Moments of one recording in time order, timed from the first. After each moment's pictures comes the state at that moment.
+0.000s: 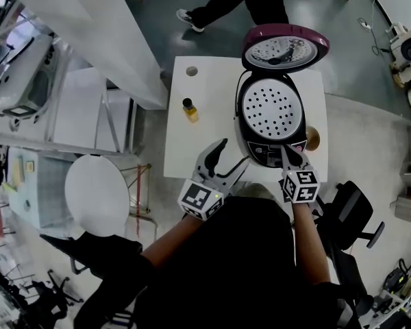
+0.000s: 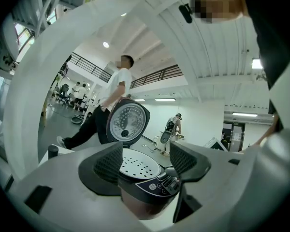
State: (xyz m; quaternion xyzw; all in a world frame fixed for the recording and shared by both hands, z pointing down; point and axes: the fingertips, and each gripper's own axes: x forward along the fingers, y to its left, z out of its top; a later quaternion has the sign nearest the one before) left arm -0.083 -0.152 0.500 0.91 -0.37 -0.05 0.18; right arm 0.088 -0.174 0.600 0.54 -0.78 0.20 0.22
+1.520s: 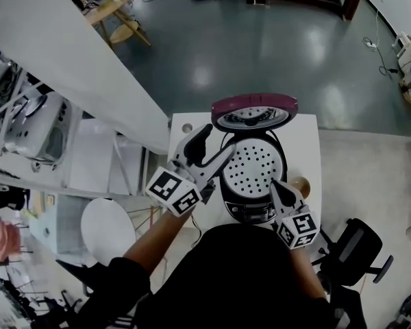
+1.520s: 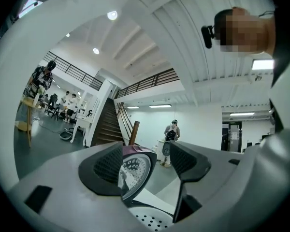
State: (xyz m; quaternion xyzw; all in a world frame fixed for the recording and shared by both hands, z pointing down) left arm -0.026 -0.336 0.333 0.92 -0.35 -0.07 0.12; right arm 0.112 -0.242 0.482 0.49 -0.85 0.19 0.07
